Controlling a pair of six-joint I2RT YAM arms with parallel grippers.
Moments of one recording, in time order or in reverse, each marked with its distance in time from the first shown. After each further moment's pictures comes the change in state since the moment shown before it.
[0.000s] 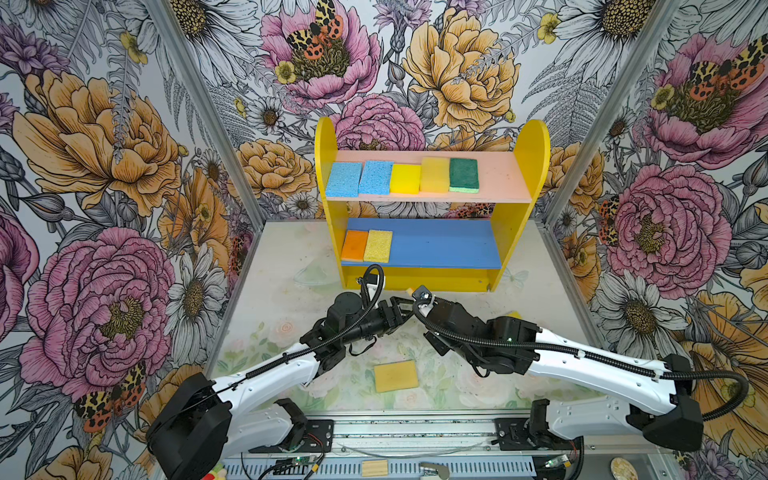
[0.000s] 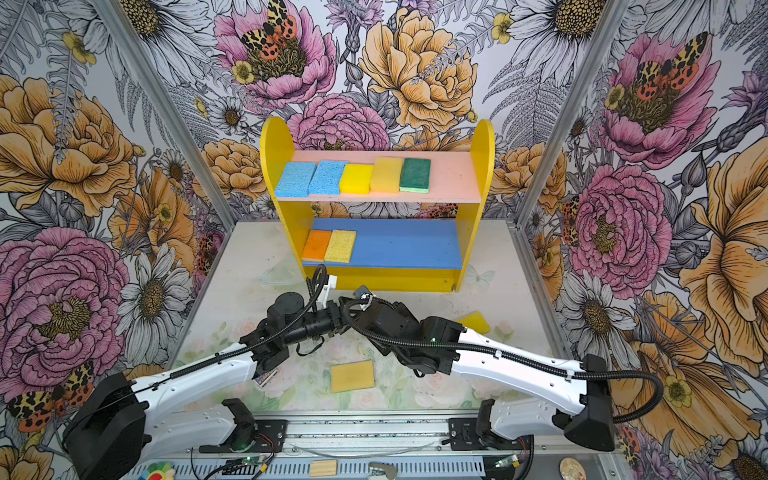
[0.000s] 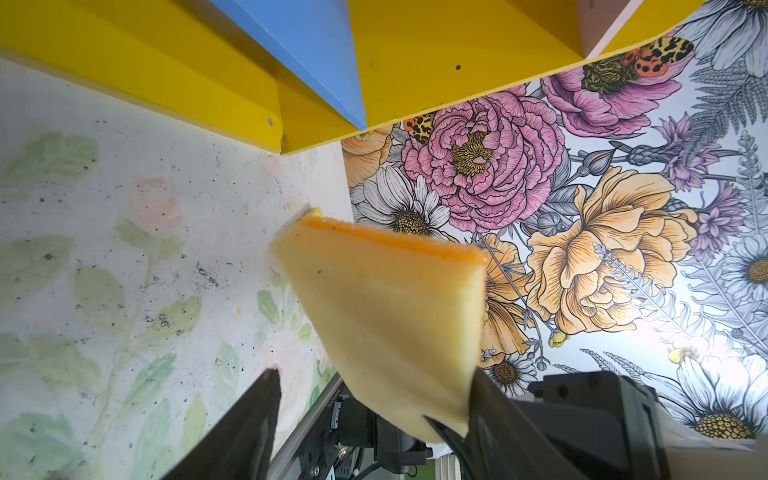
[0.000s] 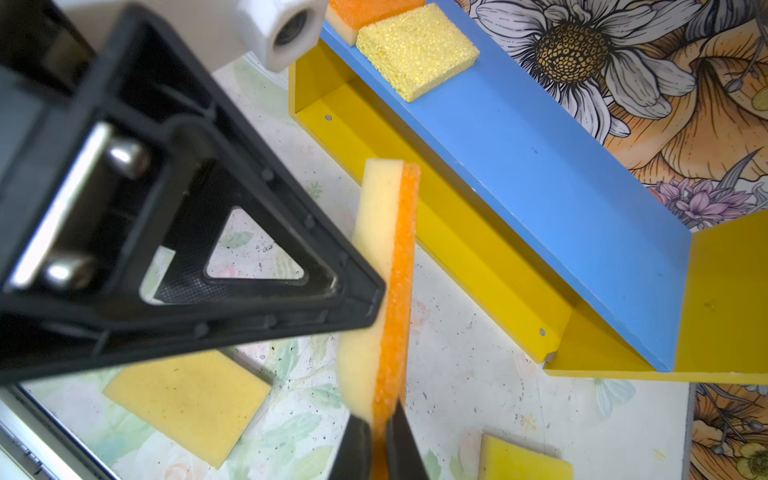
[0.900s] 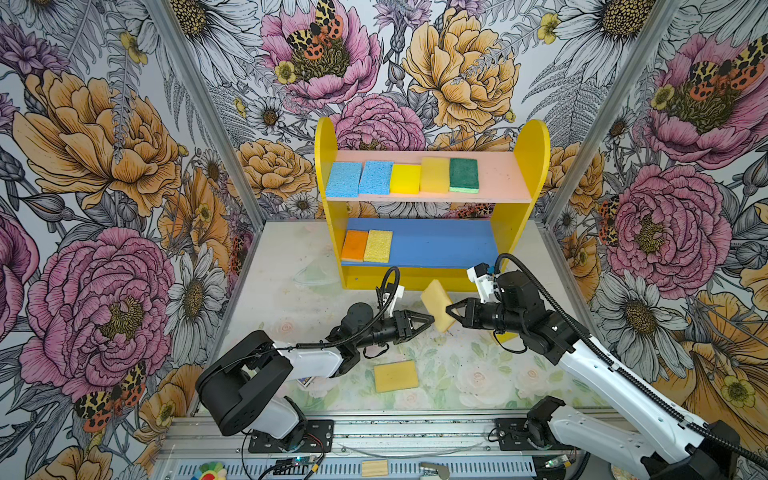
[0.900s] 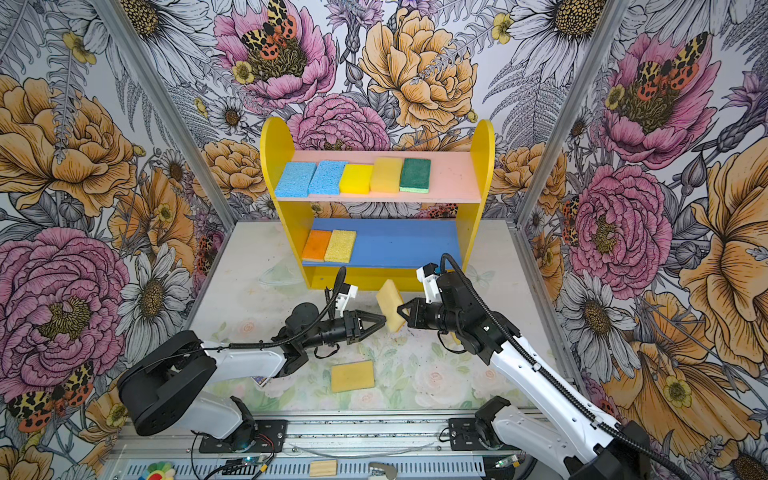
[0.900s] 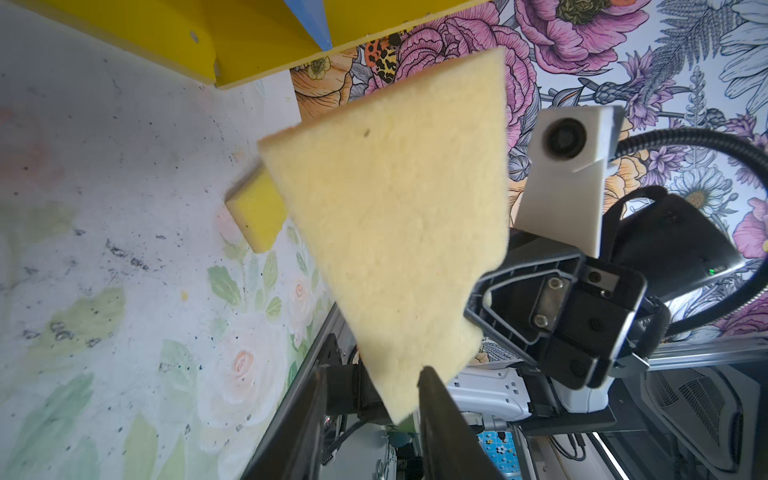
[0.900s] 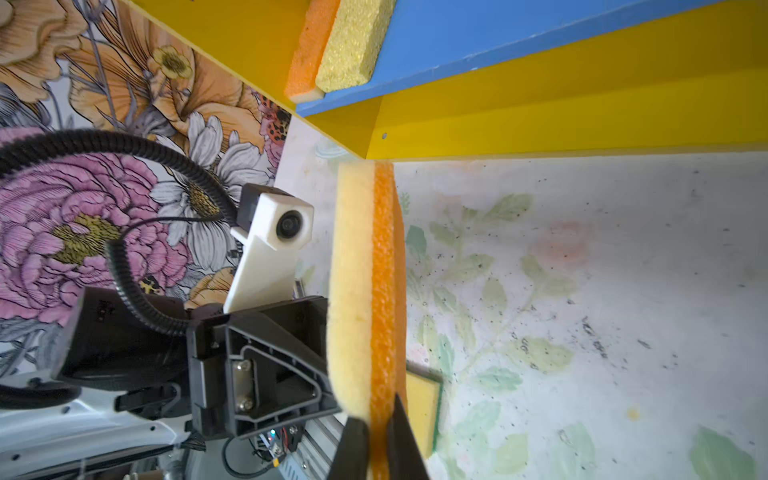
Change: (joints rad) left arm -0.037 0.276 -0.110 0.515 0.156 -0.087; right arm -0.589 -0.270 -0.269 0.235 -0.866 0.473
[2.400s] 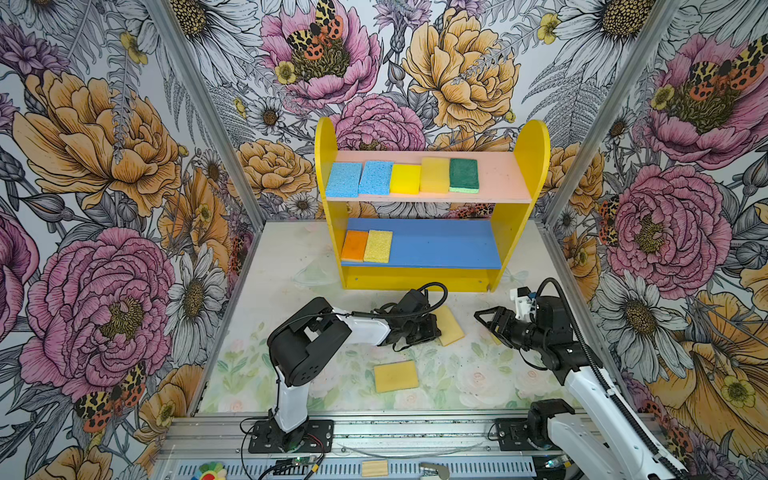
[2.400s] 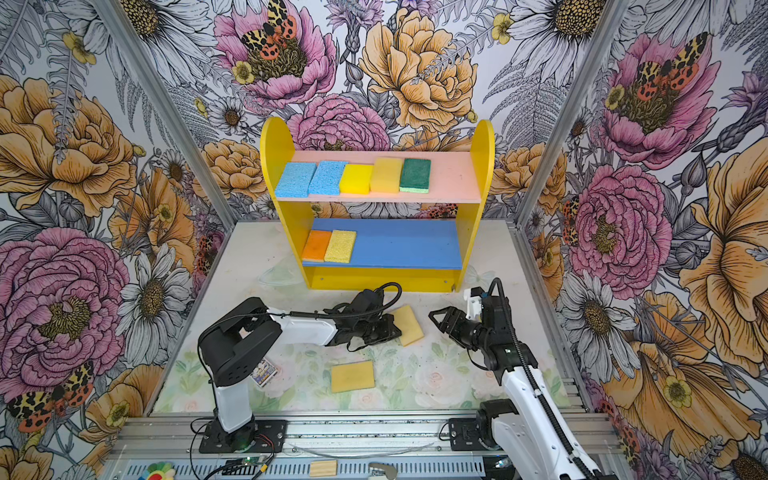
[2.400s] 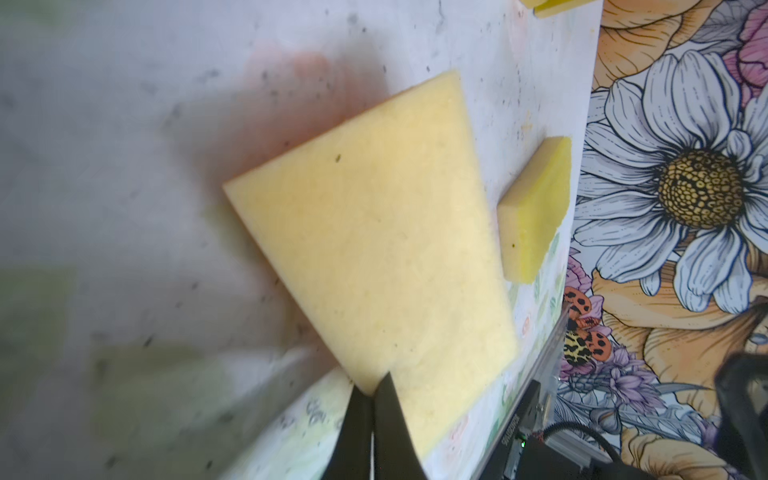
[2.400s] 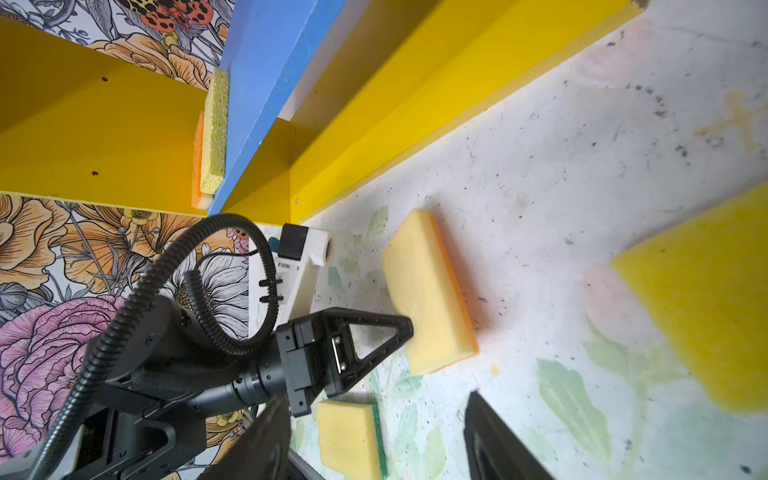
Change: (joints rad) left arm -0.090 0.420 0.454 -0.731 -0.197 0.257; right arm -0.502 -0.200 -0.402 0.162 -0.285 0.120
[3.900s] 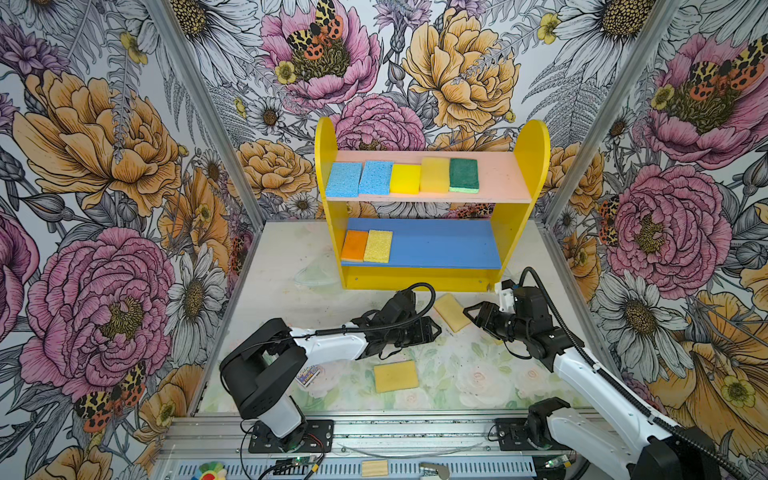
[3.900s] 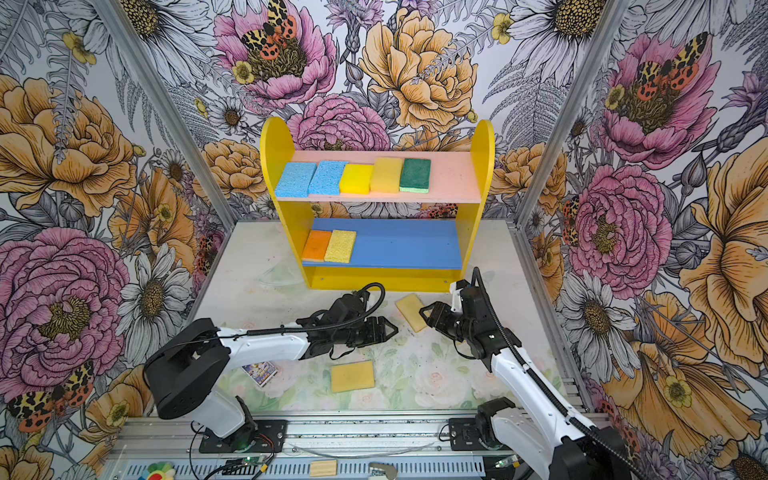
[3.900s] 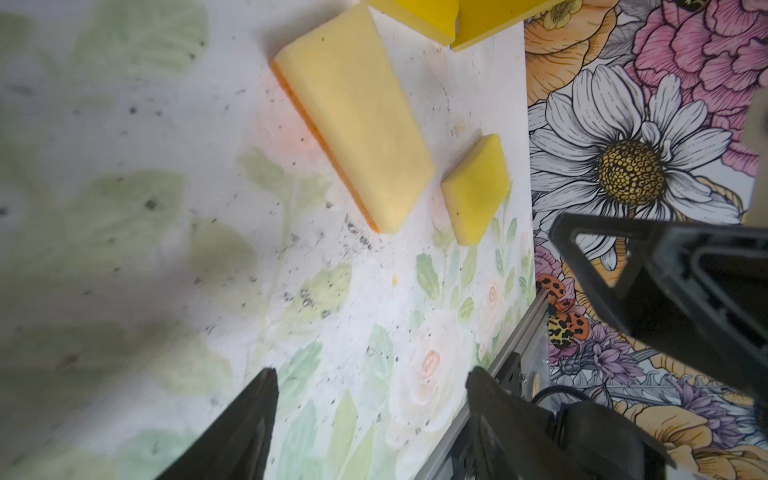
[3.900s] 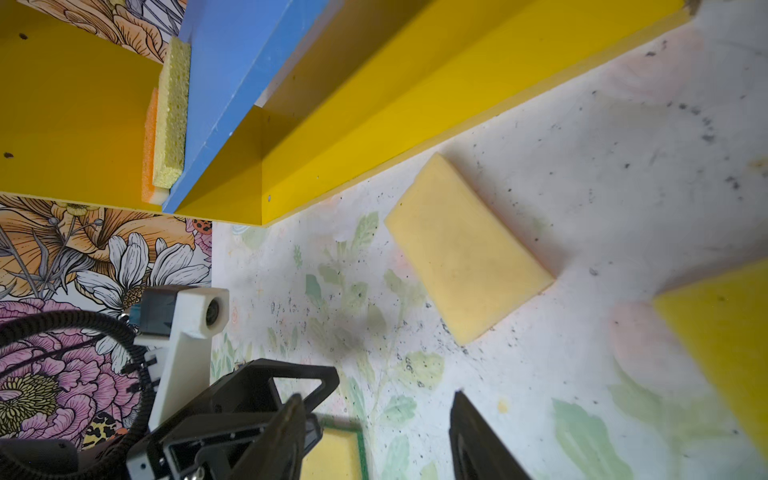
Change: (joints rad) left arm -0.037 -0.194 -0.061 -0.035 -0.119 0.039; right arm 0.144 0.158 0.048 0.081 0.167 0.020
